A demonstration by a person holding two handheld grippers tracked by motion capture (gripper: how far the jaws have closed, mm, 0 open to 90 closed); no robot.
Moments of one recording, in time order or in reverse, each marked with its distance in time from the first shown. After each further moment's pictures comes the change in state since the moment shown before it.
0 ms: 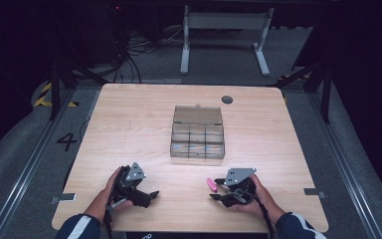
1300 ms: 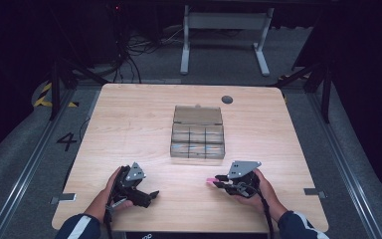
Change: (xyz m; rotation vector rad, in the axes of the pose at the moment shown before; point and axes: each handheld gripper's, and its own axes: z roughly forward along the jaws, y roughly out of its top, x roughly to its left) left arm 0.000 0.000 0.000 0.002 0.001 0.001; right arm -0.010 0.015 -0.018 -0.022 -0.056 0.004
